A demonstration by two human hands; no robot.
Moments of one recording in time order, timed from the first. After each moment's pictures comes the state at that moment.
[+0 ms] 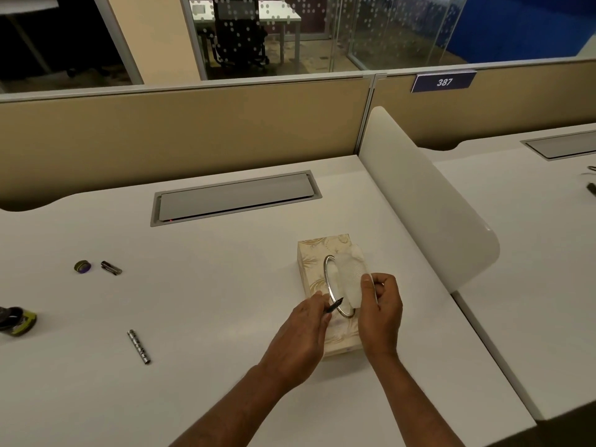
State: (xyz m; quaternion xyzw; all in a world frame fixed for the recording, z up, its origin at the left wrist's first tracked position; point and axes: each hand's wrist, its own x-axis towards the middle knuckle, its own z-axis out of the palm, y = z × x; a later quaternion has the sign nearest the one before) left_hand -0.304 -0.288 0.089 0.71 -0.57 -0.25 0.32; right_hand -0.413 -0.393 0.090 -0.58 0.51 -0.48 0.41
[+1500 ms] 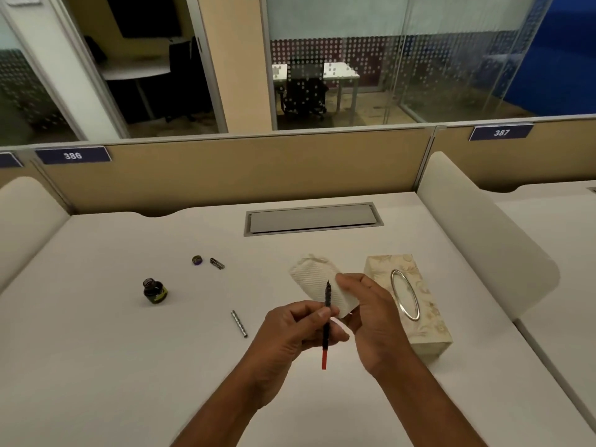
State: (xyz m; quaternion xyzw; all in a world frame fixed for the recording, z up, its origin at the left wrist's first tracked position) left_hand -0.248 -0.119 0.246 0.57 -0.25 -0.48 0.62; right_hand -0.340 -0.241 0.238 -0.44 0.35 -0.30 0.77
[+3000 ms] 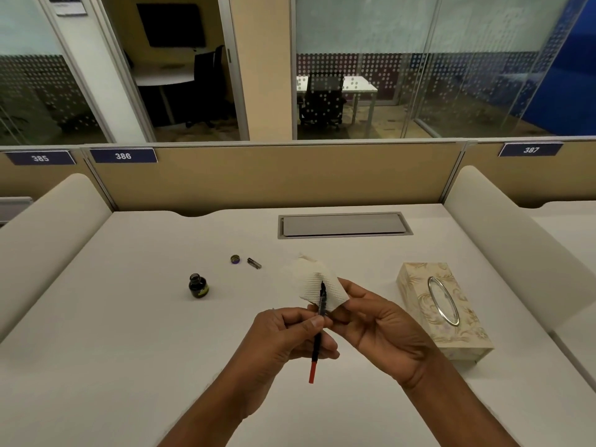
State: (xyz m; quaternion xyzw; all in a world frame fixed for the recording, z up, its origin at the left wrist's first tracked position) left_hand -0.191 -0.015 0.277 0.60 -0.23 -0.46 0.61; right_hand -0.301 -0.173 0.269 -0.30 0.10 -0.09 0.94
